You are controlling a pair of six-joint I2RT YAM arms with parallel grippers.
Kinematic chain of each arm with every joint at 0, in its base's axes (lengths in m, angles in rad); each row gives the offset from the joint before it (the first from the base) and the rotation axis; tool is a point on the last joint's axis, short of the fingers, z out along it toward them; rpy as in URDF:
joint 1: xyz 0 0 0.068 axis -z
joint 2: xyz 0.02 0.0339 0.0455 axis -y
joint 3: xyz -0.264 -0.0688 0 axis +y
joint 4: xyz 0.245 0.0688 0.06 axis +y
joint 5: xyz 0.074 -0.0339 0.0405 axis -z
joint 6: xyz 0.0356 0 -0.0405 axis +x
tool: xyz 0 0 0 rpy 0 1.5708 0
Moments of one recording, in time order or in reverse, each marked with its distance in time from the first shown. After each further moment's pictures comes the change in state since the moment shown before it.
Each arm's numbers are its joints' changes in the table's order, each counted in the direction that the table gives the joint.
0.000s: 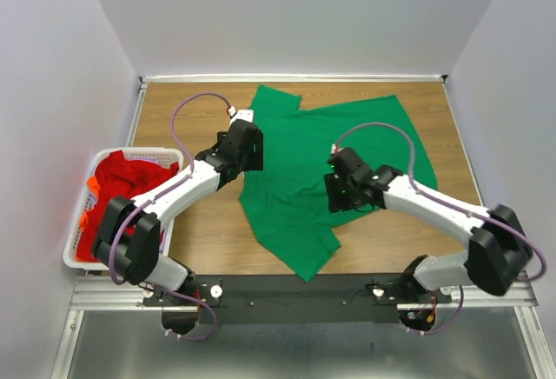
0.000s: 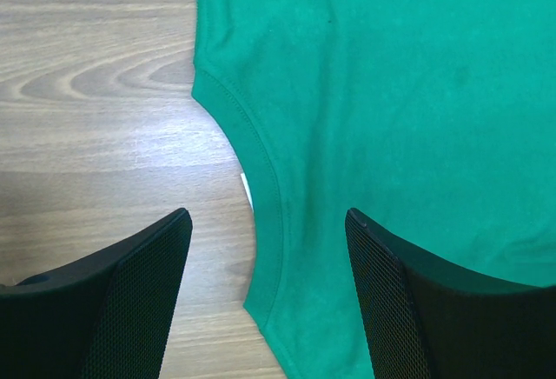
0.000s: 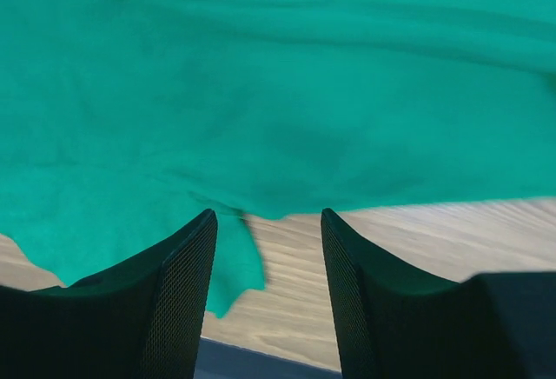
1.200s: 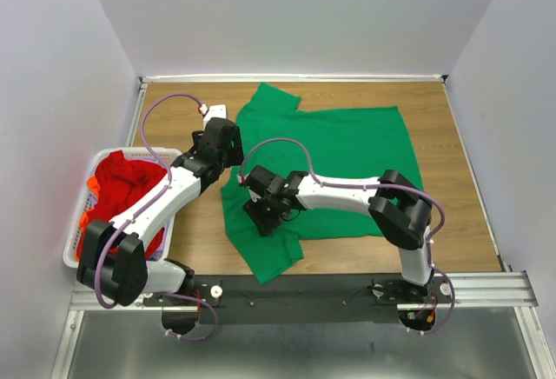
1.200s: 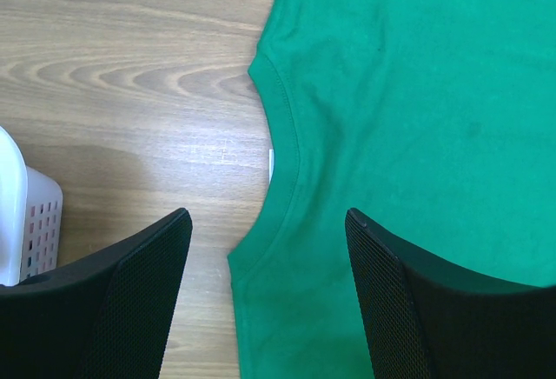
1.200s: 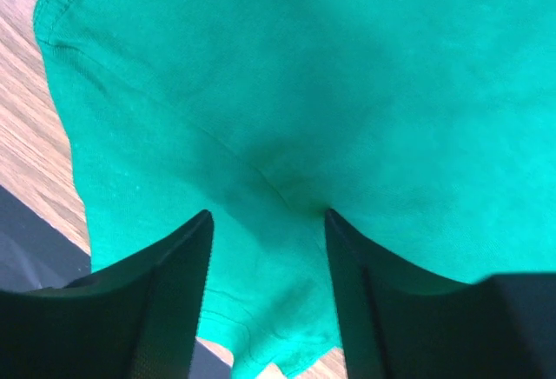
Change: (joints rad) left arm -0.110 0.146 0.051 0.034 -0.050 -0.027; right arm -0.387 -0.658 -0.491 -0.098 -0.233 -0.159
